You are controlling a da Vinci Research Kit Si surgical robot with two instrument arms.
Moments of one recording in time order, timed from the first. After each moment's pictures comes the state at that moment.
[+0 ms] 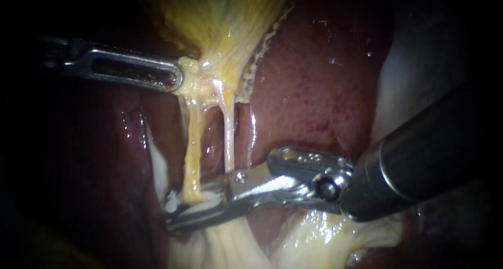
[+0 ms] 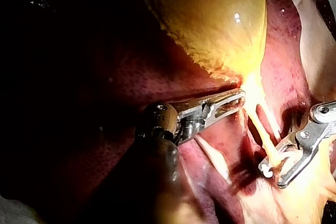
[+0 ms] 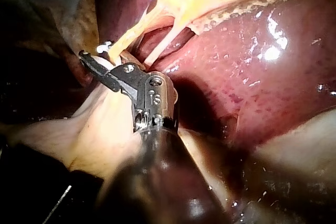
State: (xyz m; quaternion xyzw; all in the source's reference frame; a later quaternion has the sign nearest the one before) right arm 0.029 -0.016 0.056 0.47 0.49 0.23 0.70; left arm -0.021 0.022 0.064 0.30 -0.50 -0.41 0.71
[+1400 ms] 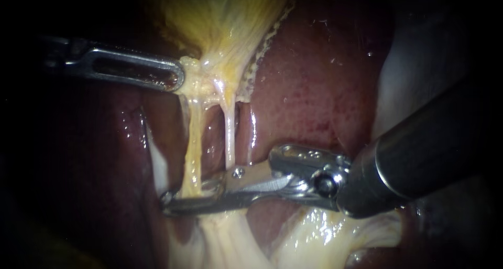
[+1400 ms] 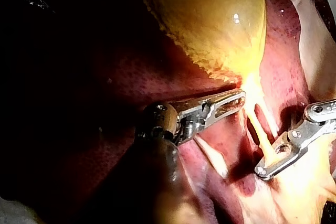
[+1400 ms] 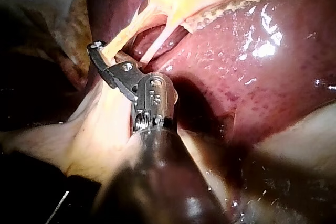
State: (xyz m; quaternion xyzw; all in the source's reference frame) right arm 0.029 -0.016 0.057 0.44 0.48 0.26 0.72; left arm -0.022 0.022 0.064 0.30 -0.50 -0.40 0.70
